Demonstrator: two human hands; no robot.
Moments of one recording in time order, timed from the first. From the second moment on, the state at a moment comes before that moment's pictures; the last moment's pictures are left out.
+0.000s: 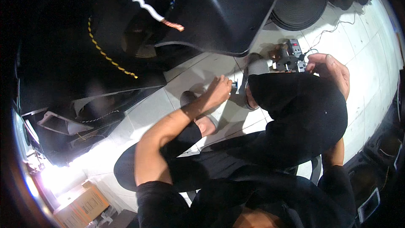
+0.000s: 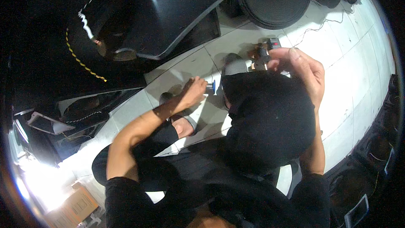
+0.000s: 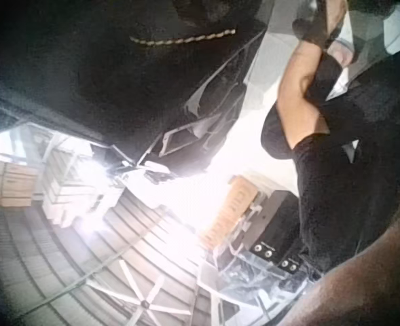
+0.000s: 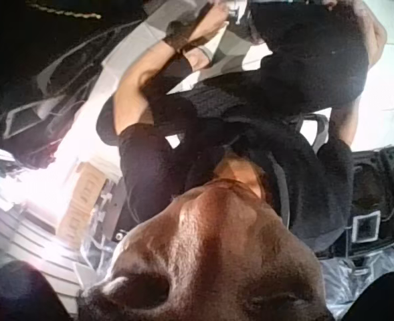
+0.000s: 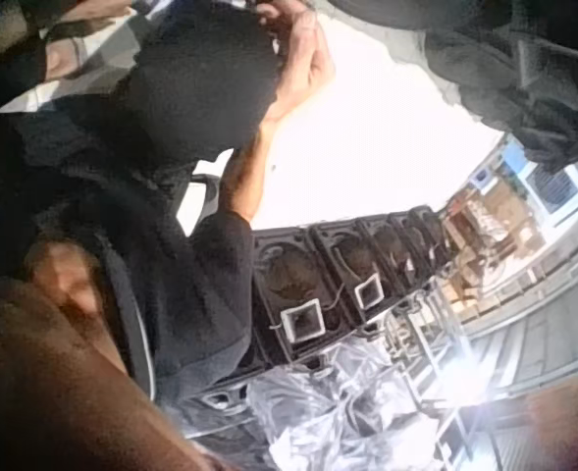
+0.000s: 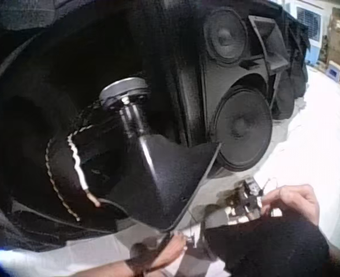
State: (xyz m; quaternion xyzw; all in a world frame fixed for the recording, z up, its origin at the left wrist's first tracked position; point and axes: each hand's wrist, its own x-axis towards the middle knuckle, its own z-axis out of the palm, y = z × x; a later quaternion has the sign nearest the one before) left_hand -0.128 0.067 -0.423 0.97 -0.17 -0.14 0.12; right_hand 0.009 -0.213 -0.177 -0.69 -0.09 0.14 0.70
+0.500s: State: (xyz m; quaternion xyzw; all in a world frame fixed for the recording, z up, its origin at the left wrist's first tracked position) left_hand -0.081 0.074 -0.280 0.79 0.01 -0.26 0.55; right_hand 0.014 -0.214 -0.218 -0.67 0.01 0.14 0.73
